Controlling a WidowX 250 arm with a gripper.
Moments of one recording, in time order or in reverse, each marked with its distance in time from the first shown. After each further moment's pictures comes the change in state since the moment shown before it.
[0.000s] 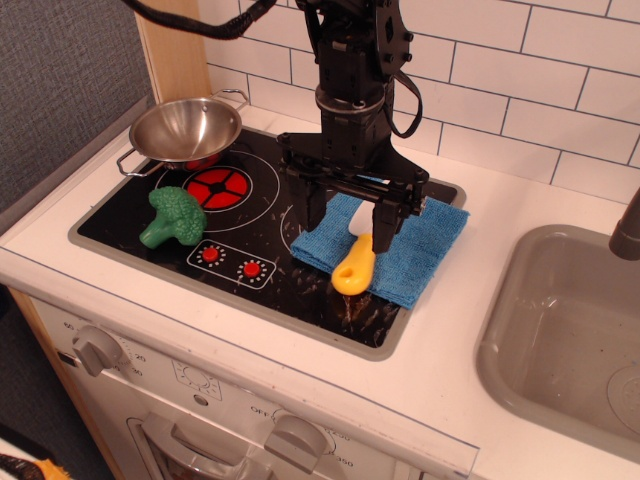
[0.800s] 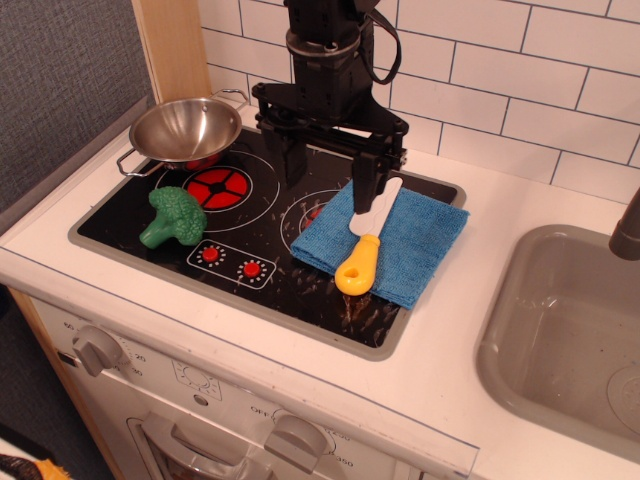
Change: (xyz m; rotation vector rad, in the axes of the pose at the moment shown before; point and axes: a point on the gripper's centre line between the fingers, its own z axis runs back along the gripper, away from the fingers) arm 0.002 0.014 0.035 -0.004 -0.038 -0.031
